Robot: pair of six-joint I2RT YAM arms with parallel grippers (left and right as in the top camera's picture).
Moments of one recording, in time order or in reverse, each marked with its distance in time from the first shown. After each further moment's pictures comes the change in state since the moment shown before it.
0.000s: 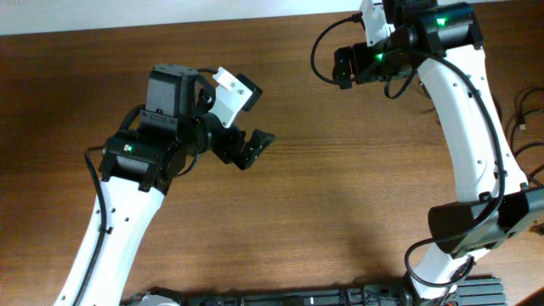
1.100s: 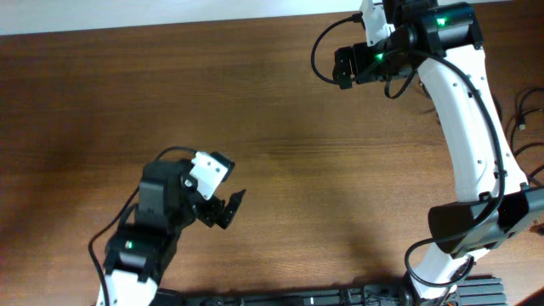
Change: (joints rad) left arm 0.076 -0.503 -0.752 0.330 -0.175 0.013; right arm 0.000 0.000 0.000 0.000 0.003 0.000
